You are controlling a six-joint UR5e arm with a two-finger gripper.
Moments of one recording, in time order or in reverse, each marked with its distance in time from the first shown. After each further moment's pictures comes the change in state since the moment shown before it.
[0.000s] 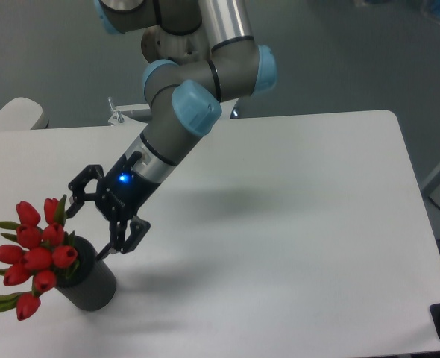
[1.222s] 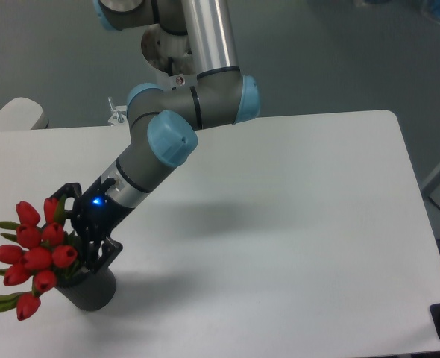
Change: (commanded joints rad) arm -0.066 -0.074 0.040 0.000 0.000 -0.012
